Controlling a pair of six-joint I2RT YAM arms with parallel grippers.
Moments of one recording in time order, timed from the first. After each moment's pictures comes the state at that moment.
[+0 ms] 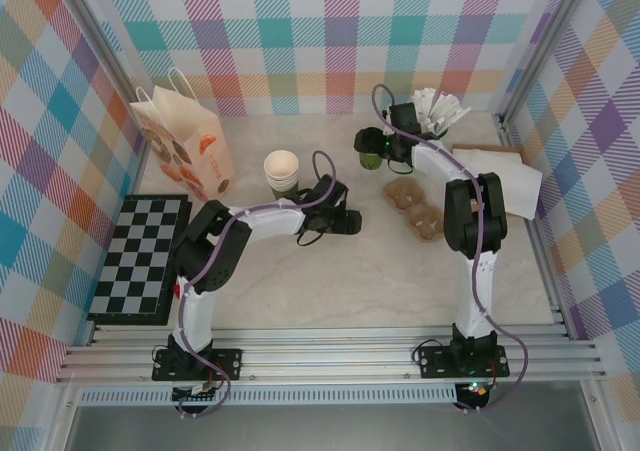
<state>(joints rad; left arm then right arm) -0.72 2.04 1.34 -0.25 0.06 -0.54 0.27 2.17 1.74 -0.34 -0.18 0.41</state>
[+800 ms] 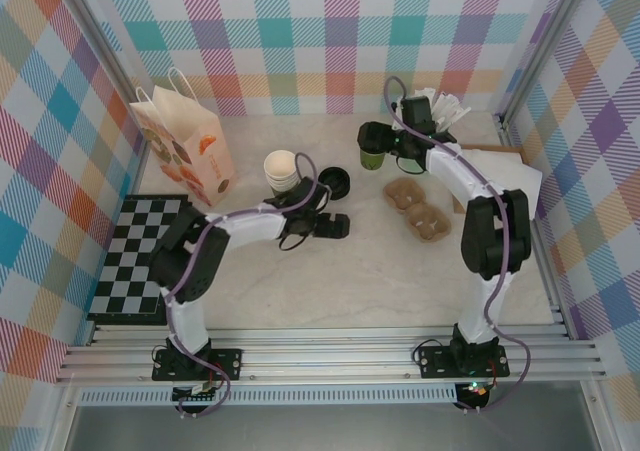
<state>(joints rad) -0.67 1.83 1.10 -0.24 0.07 -0.50 0.27 1.90 1.58 -0.36 -0.20 0.42</state>
